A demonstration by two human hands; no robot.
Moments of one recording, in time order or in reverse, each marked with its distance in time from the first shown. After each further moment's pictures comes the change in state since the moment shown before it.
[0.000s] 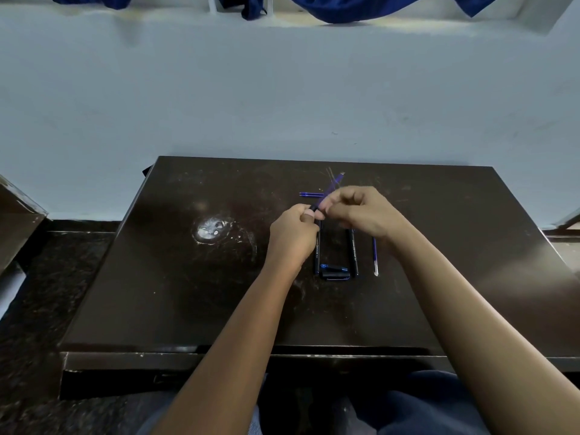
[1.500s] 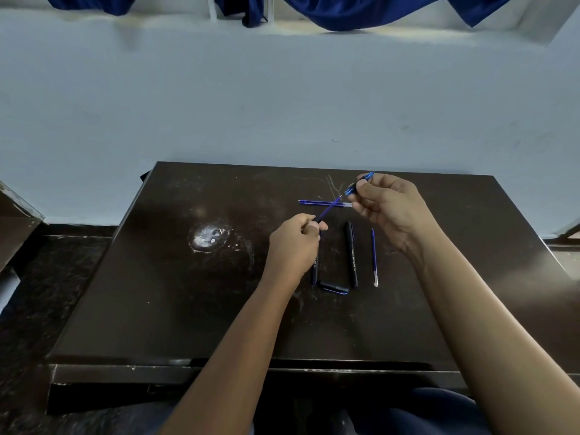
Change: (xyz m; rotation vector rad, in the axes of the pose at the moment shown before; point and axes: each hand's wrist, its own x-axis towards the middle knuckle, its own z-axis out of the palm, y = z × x) left_hand 0.000 0.000 0.001 -0.018 -0.003 0.027; right_hand 0.000 -0.013 -0.025 0.560 0.207 0.058
